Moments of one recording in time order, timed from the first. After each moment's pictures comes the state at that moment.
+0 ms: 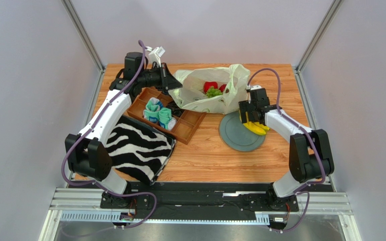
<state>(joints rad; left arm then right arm) -0.26 1.57 1.47 -0.35 0.73 -0.41 0.22 1.57 0.99 -0.31 0.23 0.01</state>
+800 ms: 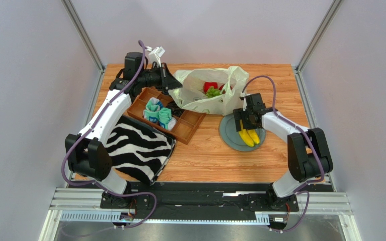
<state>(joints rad) -0.26 1.57 1.47 -0.35 0.73 -0.41 0.26 1.60 0.96 -0.38 0.04 0.06</state>
